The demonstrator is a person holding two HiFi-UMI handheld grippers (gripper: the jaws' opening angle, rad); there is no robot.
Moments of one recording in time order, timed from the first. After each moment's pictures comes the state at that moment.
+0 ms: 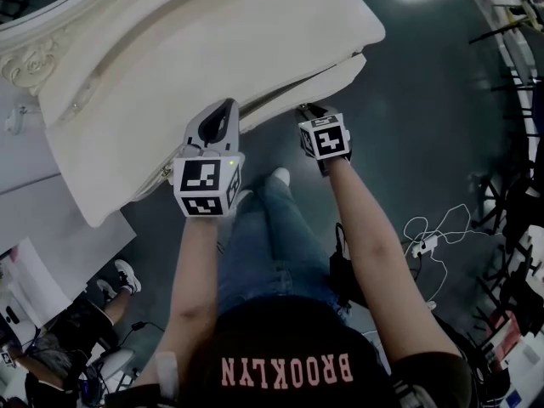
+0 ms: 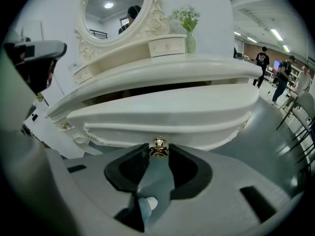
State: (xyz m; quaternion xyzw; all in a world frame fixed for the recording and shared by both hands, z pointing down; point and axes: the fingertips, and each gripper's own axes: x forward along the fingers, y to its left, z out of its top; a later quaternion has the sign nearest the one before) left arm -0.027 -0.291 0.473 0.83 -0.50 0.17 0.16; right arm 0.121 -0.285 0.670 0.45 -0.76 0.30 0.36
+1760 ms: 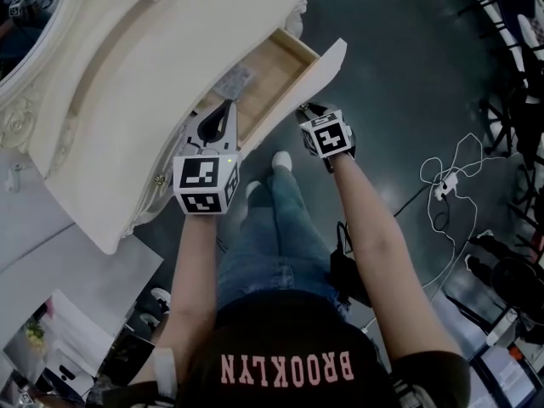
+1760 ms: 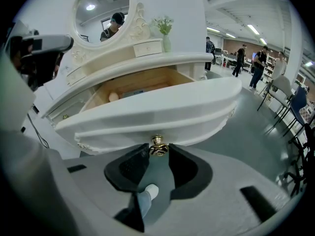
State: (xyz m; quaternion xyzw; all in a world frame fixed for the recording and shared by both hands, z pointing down) left arm 0.040 -0.225 0.471 0.90 -0.37 0.21 0.14; right arm 0.183 -0.170 0.668 0.53 -0.70 0.33 0.35
